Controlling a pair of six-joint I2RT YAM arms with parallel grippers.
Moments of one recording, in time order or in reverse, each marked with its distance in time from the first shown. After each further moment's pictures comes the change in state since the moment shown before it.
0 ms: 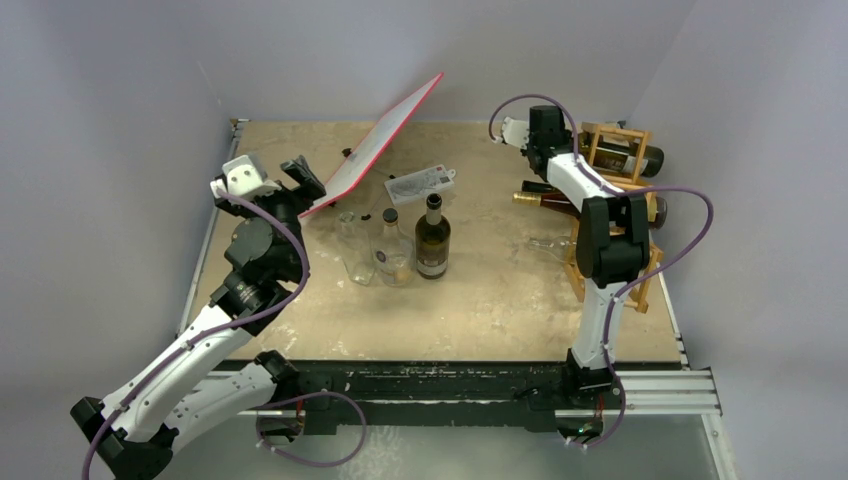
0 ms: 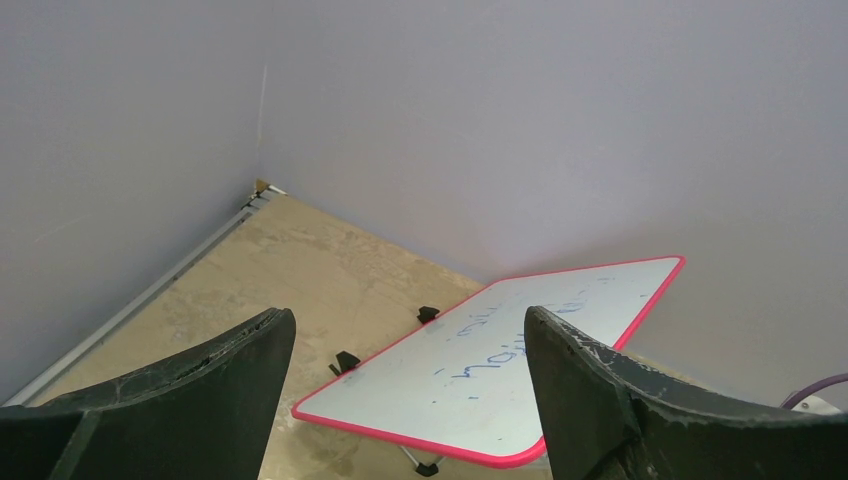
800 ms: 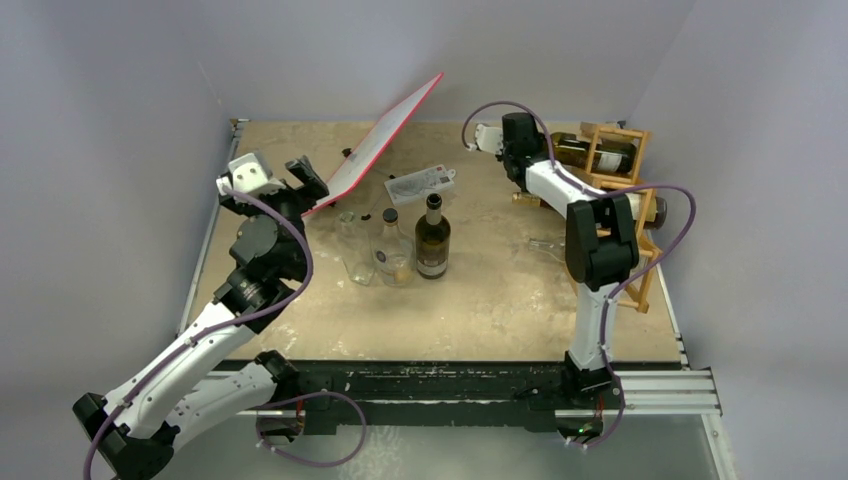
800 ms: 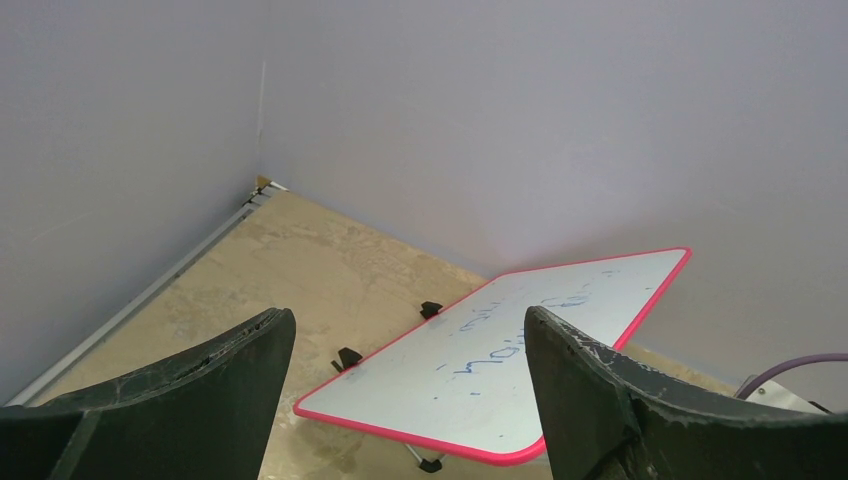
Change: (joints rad) left arm 0.000 0.019 0.000 0.000 0.001 0.001; right arm 0.112 -0.001 -0.048 0.075 0.015 -0.007
